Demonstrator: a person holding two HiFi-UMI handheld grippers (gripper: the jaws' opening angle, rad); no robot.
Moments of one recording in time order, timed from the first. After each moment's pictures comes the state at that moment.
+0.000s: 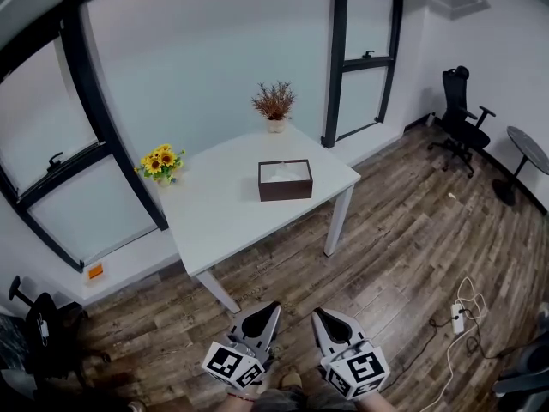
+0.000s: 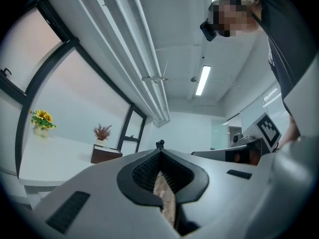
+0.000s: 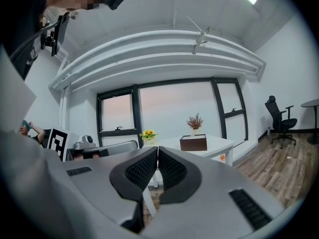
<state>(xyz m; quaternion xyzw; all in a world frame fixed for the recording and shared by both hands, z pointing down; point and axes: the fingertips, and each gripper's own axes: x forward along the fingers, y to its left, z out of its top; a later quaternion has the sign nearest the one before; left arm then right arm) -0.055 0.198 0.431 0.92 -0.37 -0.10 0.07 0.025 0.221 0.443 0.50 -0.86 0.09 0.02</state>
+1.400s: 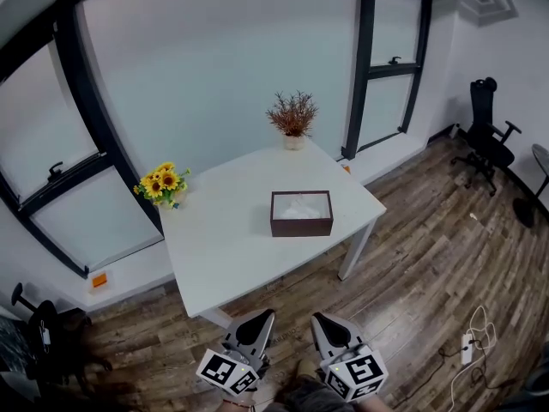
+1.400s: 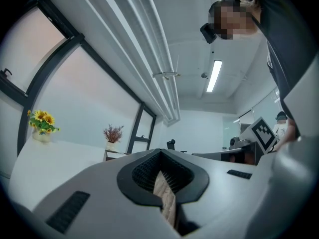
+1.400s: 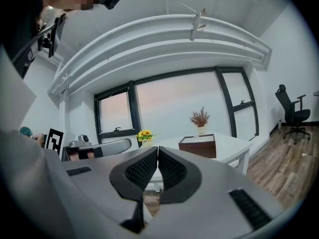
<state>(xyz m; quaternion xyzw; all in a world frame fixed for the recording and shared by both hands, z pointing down) -0.079 0.039 0.437 0.90 -0.42 -0.09 0.08 0.014 0.048 0.457 0.47 -0.88 0.12 0.02</state>
